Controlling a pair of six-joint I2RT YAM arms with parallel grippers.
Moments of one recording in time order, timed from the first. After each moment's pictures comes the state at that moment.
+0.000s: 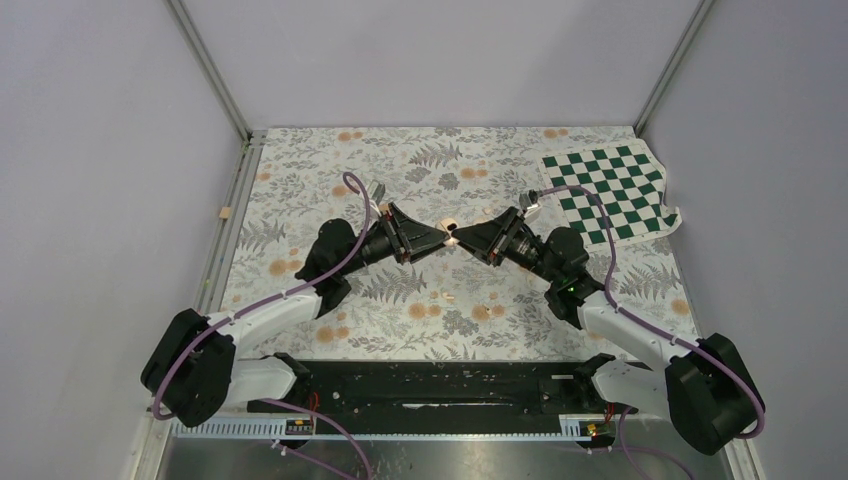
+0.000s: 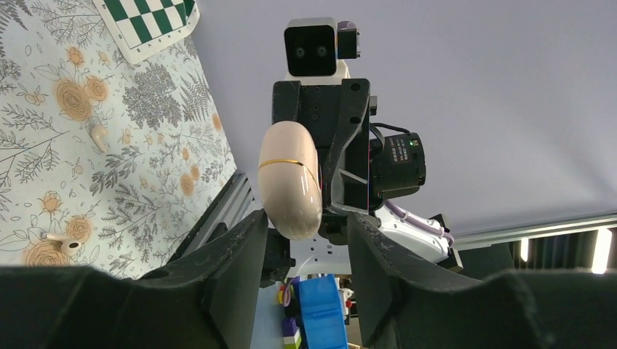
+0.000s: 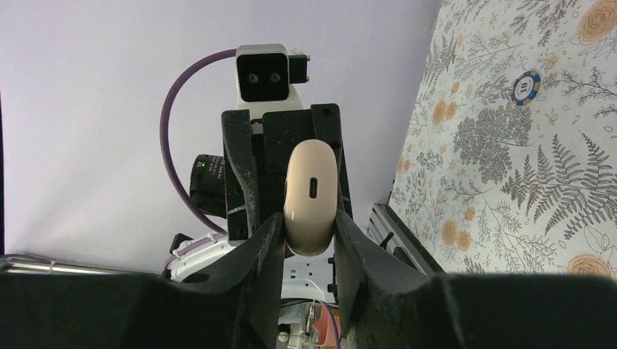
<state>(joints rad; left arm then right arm) -0.62 1.22 0.58 0.71 0.51 -1.36 0.54 1.11 0.48 0.69 -0.44 1.39</state>
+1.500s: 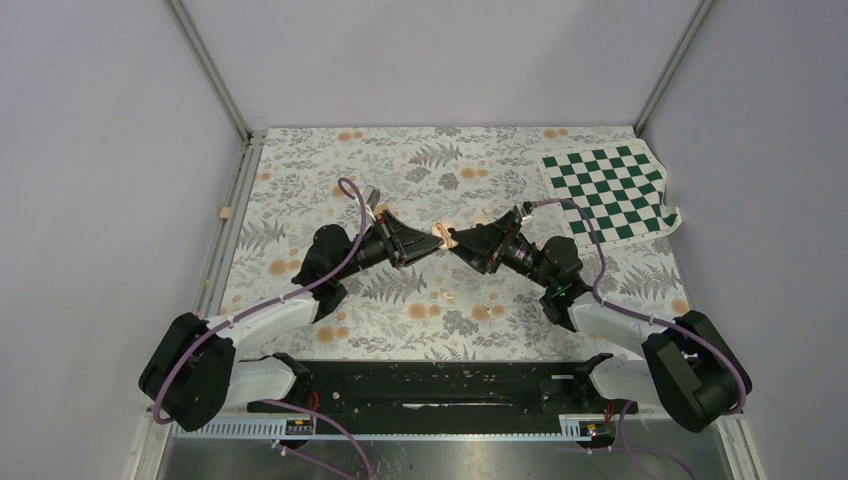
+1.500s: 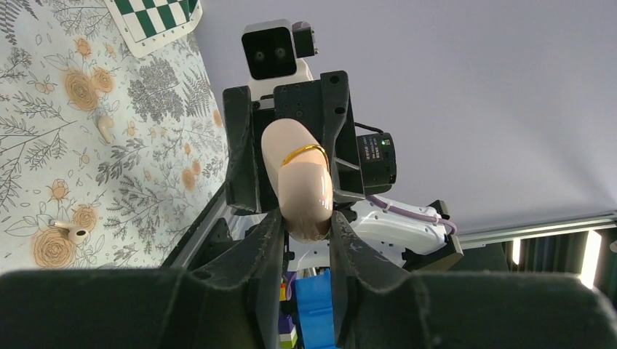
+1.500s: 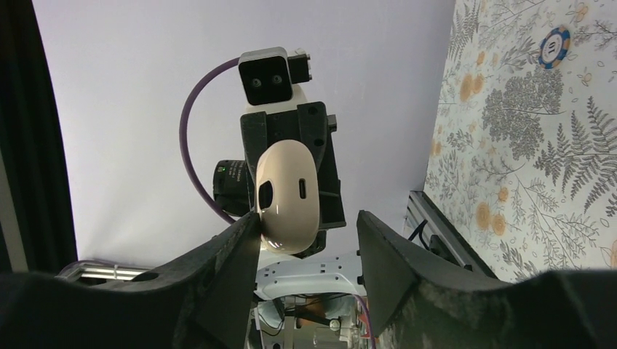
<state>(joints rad) -0.60 1.20 0.52 0.76 0.53 -1.39 0.54 1.23 0.39 0.94 -0.46 1.58</state>
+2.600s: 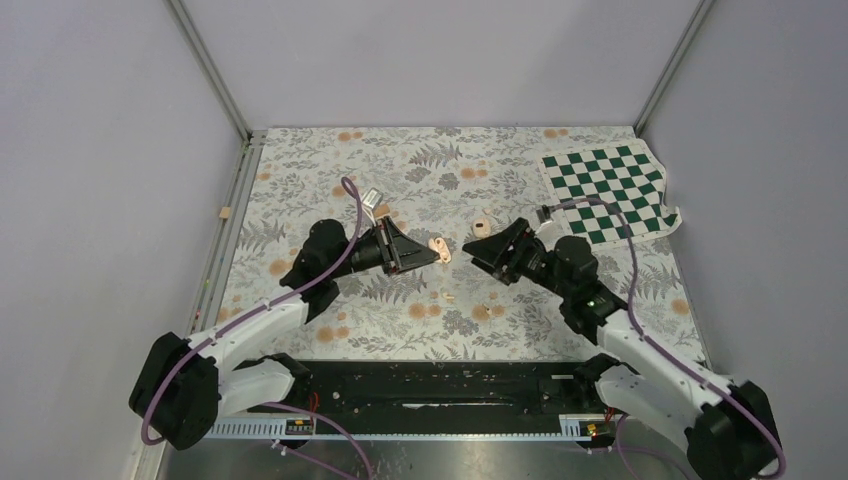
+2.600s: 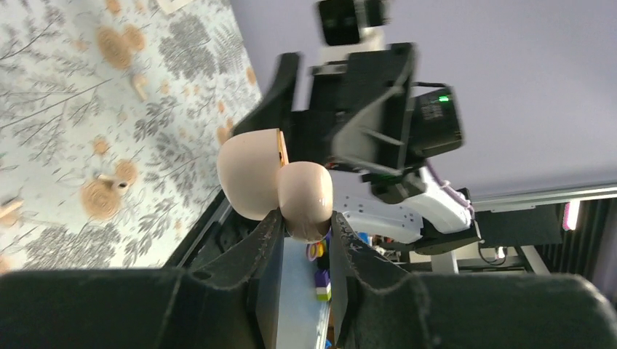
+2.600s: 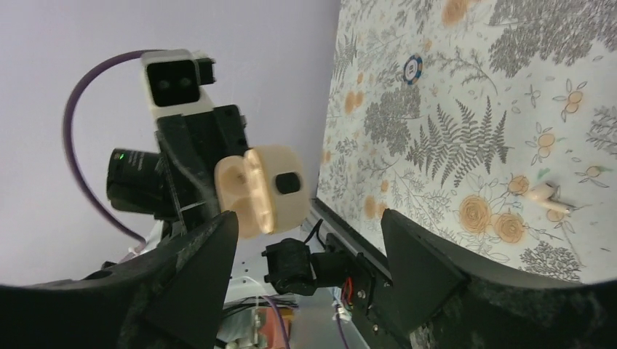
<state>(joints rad) -0.59 1.10 0.56 0.51 0.63 -1.24 0.54 0.93 0.44 0.33 -0.37 1.27</state>
